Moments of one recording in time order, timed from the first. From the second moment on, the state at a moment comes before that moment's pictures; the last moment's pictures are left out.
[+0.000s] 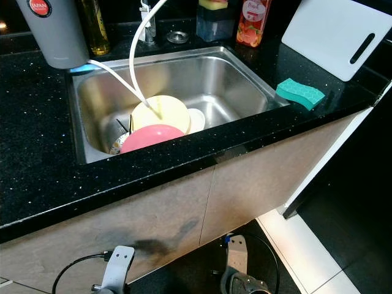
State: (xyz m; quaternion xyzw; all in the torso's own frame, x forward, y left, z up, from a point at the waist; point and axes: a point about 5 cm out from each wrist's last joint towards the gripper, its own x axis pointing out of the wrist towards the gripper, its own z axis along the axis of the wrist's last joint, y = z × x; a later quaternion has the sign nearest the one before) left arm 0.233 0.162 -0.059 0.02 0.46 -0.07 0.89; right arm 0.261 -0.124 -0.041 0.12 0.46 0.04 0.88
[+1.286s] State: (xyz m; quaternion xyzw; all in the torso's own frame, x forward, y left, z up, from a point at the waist) left arm 0.233 0.162 -0.059 0.02 0.46 -0.07 0.89; right arm 0.261 -0.124 -0.041 0.12 0.46 0.04 0.88
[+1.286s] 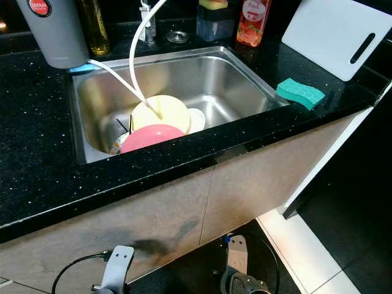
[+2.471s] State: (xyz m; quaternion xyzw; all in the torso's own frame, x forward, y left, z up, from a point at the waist) left arm 0.233 0.161 -0.059 0.01 0.46 -0.07 0.89; right arm 0.261 -0.124 -0.041 0.12 0.46 0.04 0.88
